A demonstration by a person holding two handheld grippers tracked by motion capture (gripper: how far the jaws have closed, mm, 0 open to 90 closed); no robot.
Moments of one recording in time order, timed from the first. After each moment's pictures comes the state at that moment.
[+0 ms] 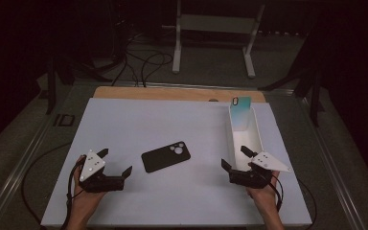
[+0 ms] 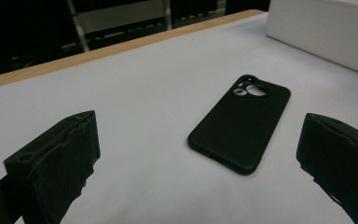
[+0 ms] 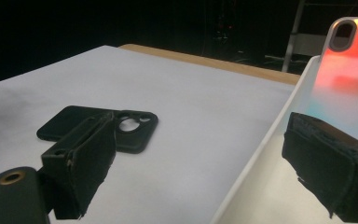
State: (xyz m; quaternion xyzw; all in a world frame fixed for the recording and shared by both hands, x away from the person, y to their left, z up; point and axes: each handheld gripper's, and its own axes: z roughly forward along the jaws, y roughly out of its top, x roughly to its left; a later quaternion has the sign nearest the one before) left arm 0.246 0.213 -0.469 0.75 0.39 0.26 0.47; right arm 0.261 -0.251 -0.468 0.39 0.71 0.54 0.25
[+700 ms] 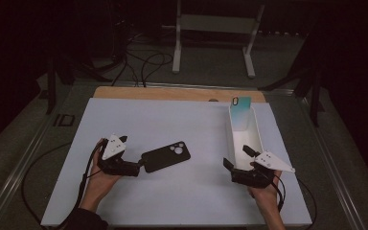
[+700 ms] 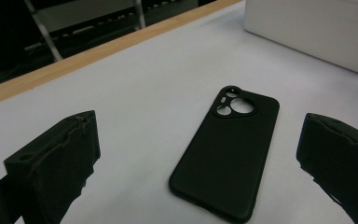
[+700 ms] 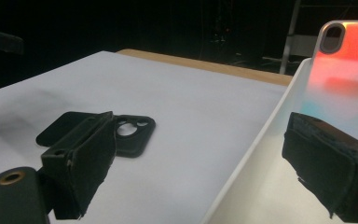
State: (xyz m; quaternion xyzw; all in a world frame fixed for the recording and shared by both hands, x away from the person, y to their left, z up) left arm 0.296 0.177 -0.459 0.79 0.34 0.23 0.46; right arm 0.261 -0.256 -0.465 0.39 0.70 0.54 0.25
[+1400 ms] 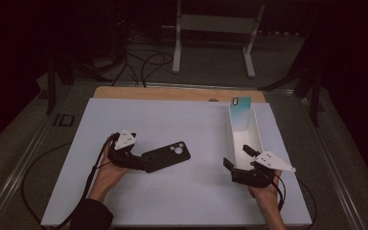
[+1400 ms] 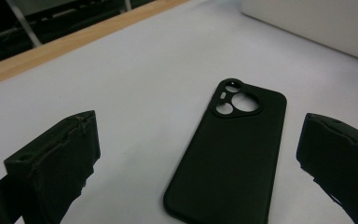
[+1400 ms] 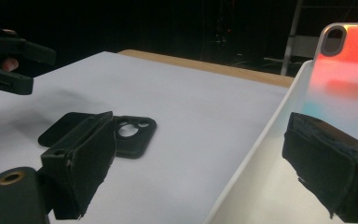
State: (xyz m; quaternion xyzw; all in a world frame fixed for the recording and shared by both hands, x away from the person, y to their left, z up) left arm 0.325 0.160 -0.473 0.81 0.34 0.20 0.44; right arm 0.261 -0.256 -0.463 0.39 0.70 0.54 0.25
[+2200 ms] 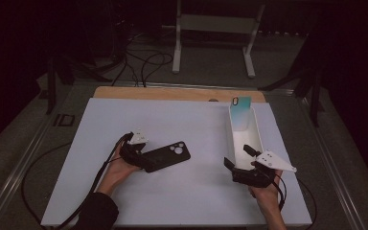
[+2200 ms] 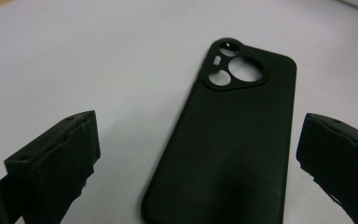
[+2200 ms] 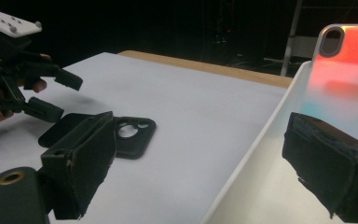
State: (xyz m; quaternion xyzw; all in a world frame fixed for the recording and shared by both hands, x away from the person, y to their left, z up) left arm 0.351 0.138 -0.504 0.85 0.33 0.13 0.39; right arm 0.261 -0.258 -0.462 0.39 0.70 0.54 0.25
